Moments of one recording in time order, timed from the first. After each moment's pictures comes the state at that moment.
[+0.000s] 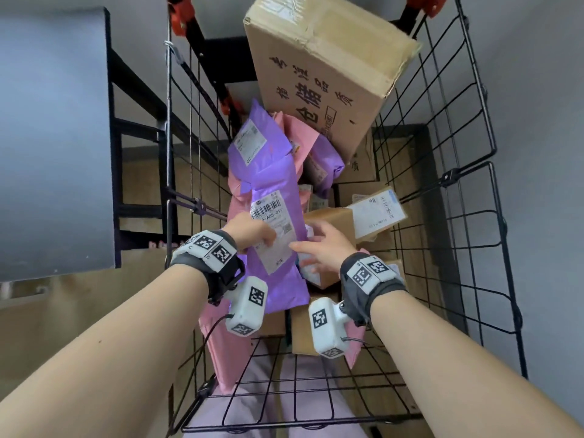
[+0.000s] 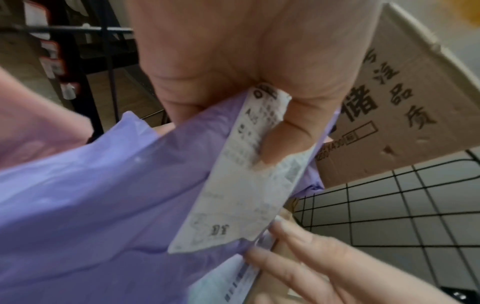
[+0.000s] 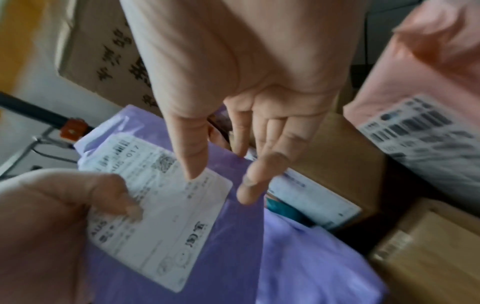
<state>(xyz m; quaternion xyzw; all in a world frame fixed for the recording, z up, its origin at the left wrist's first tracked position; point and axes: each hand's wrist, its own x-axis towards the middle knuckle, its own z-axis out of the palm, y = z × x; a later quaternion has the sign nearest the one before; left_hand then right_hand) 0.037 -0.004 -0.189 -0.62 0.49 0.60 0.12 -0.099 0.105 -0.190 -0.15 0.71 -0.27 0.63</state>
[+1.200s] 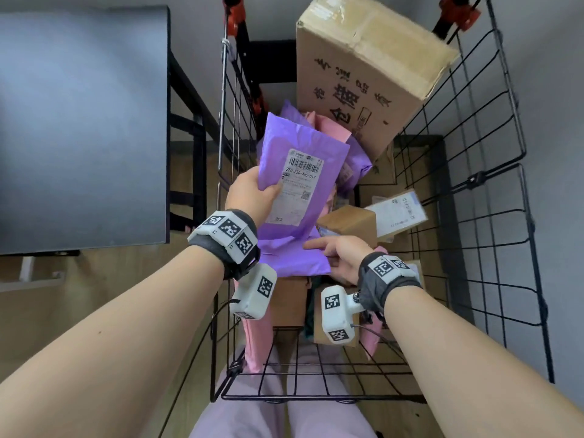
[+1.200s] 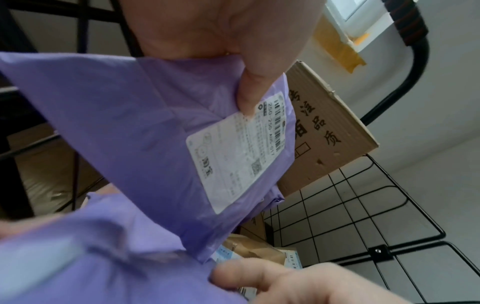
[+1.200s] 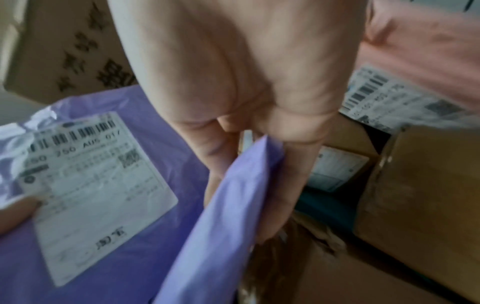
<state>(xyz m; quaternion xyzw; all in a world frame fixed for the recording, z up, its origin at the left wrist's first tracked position) 0.069 -0.018 -0.137 -0.60 0.65 0.45 -0.13 -0.062 0.107 -0.193 -0.10 0.69 -0.24 0.67</state>
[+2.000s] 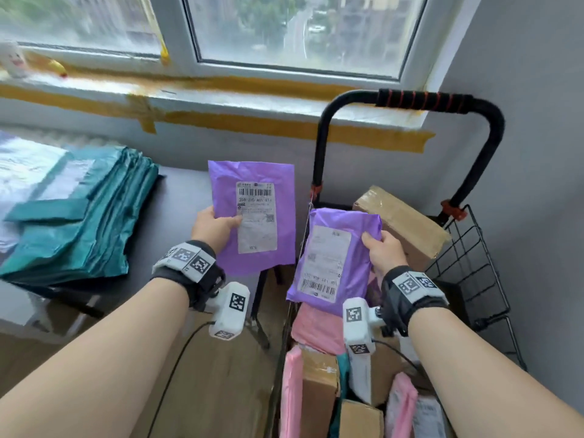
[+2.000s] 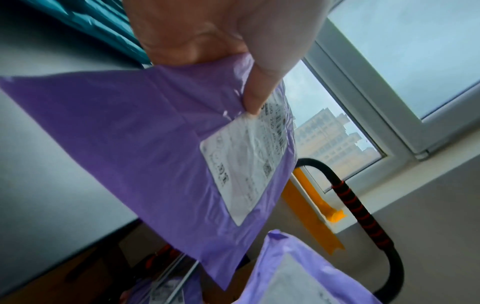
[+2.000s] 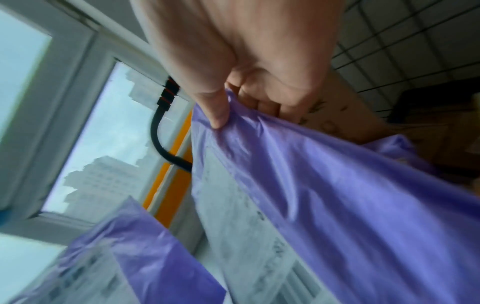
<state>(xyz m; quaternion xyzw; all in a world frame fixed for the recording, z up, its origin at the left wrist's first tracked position) 0.210 -0.080 0.048 -0.66 0.45 0.48 -0.37 -0.059 -0.013 -0.017 -0.28 0.74 -0.46 0.40</state>
